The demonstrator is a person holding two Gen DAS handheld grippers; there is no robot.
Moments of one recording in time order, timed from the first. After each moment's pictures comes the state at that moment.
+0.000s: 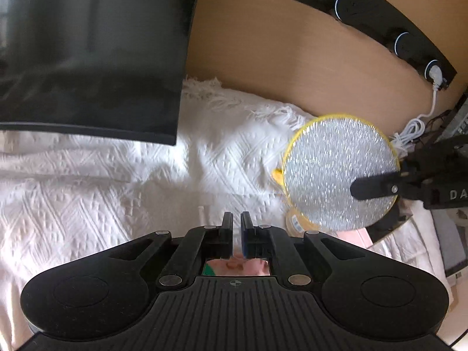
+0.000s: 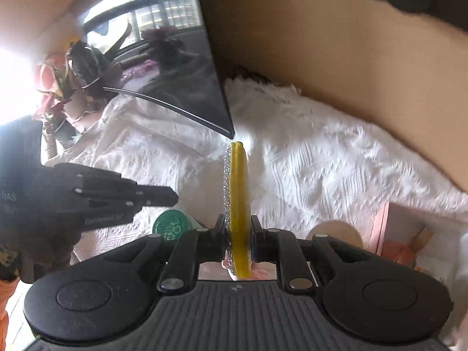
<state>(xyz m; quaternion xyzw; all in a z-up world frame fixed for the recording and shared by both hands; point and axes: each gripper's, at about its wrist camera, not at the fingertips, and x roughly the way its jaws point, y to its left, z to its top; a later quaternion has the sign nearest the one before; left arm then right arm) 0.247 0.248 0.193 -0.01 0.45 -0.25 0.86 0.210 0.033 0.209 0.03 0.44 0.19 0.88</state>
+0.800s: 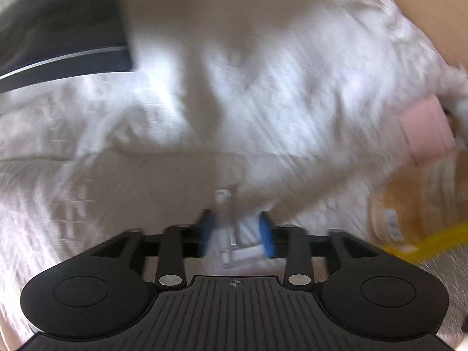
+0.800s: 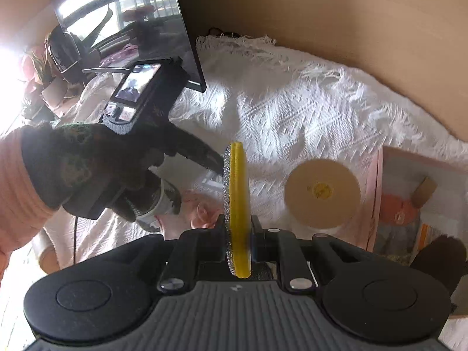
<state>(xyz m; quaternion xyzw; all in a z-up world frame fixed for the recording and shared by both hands) 0.362 0.168 0.039 0.09 0.60 -0.19 0.77 0.193 0.019 0.135 0.03 0.46 0.16 0.87</state>
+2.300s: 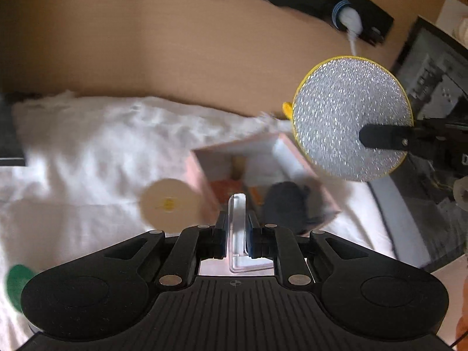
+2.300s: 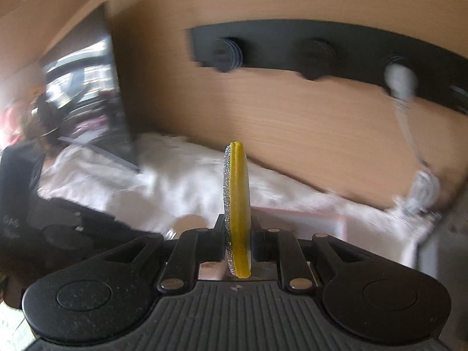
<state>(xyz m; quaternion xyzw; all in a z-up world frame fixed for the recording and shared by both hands) 0.174 0.046 0.169 0.03 0.42 -0.33 0.85 0.083 -0.148 0.228 0.03 0.30 0.06 0.95</state>
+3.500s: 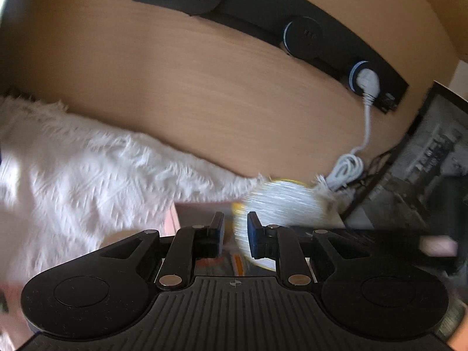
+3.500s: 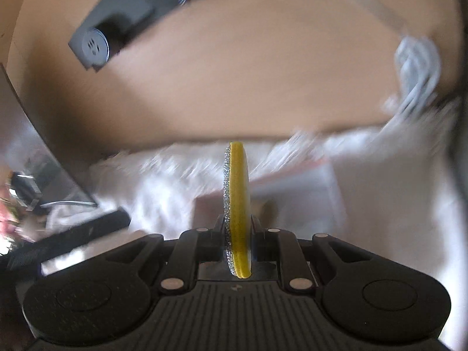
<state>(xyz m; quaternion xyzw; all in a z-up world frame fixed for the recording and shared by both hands) 0.187 0.035 0.153 -0.09 0.33 -0.31 0.89 0.154 -0.219 0.109 0.24 0.34 0.05 0.91</state>
